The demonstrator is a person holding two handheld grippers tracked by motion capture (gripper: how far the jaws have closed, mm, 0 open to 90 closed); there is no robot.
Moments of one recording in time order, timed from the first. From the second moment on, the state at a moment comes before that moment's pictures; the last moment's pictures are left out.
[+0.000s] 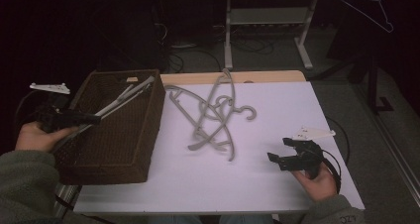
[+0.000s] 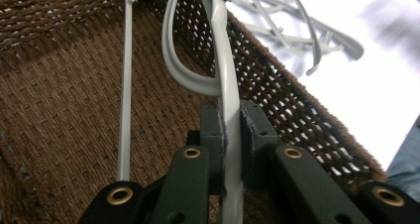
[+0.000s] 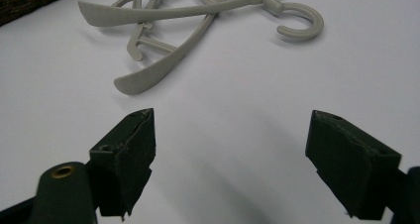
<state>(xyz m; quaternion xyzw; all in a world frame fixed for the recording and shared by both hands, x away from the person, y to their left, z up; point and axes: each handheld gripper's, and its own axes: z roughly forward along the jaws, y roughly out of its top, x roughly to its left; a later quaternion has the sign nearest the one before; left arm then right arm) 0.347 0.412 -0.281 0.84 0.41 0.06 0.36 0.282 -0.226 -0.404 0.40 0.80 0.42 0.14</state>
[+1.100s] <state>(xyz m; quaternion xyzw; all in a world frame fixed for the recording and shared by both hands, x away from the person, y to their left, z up) 0.342 0.410 -0.322 0.88 0.41 0.00 0.24 0.280 -0.221 -0.403 0.40 0.81 0.42 0.13</state>
